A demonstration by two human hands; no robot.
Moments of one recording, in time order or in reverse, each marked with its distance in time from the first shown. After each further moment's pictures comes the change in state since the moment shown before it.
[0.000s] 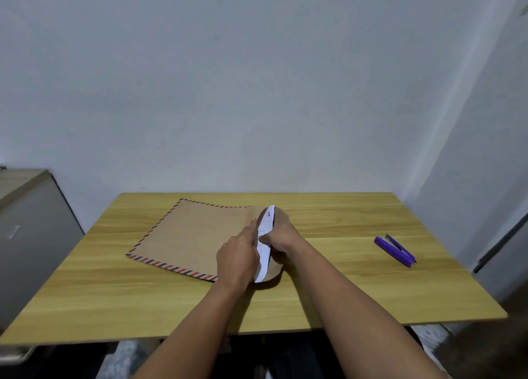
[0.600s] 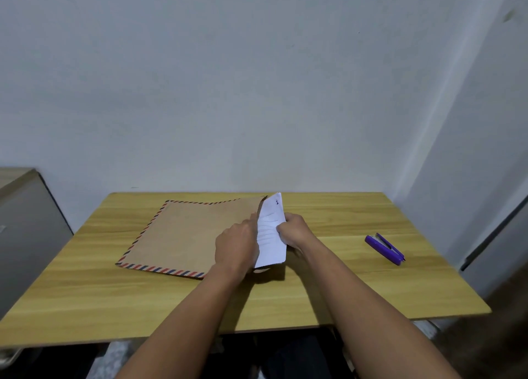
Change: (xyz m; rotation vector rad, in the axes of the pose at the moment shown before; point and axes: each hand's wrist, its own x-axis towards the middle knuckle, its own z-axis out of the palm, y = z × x) left_hand 0.012 0.030 -0.021 0.272 -0.089 0.104; right_hand -0.008 0.004 -0.038 0.095 0.067 -0.081
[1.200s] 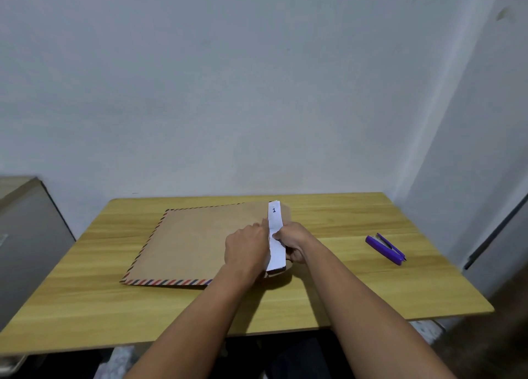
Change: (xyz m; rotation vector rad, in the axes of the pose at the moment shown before) left_hand -0.003 0.020 -0.004 0.144 -0.017 0.110; right_hand -0.001 0.004 0.002 0.197 -0.092 0.248
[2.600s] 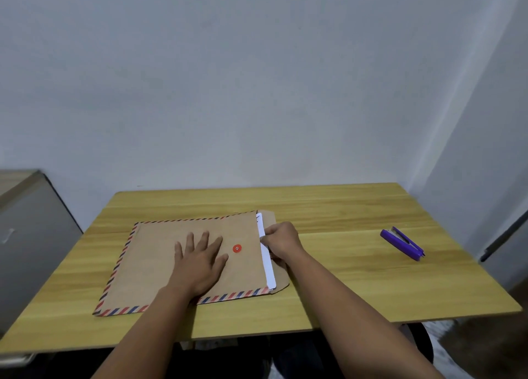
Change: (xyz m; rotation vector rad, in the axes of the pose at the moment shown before) left_hand -0.023 -0.147 0.082 -0.163 -0.275 -0.134; right_hand 0.032 0.030 0.046 -0.374 0.152 -0.242
